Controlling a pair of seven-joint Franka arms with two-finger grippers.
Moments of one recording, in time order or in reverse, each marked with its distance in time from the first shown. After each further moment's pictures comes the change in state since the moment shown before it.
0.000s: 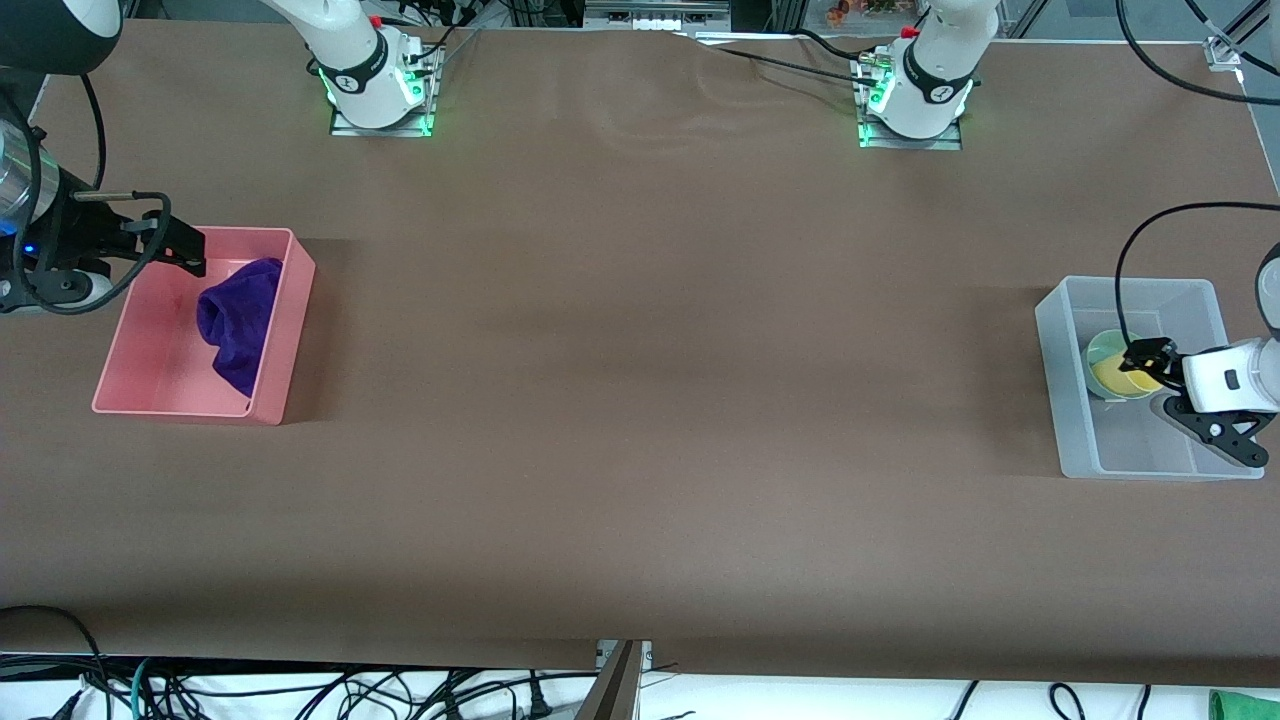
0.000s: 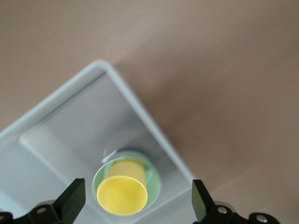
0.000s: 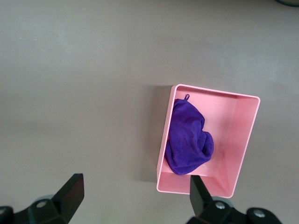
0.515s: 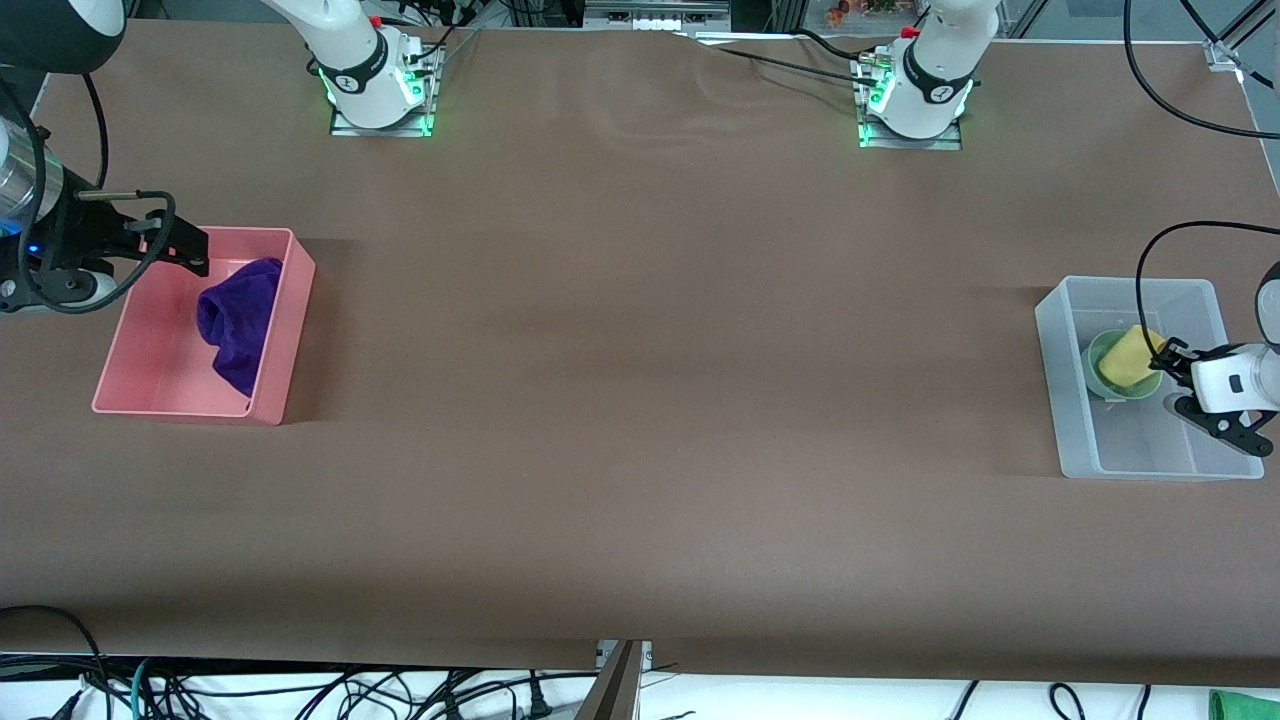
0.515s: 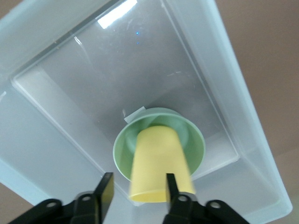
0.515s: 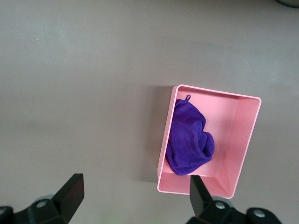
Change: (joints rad) left arm 0.010 0.096 0.131 -0.013 0.147 0.026 0.011; right arm 0.004 0.000 0.003 0.000 0.000 0.000 0.000
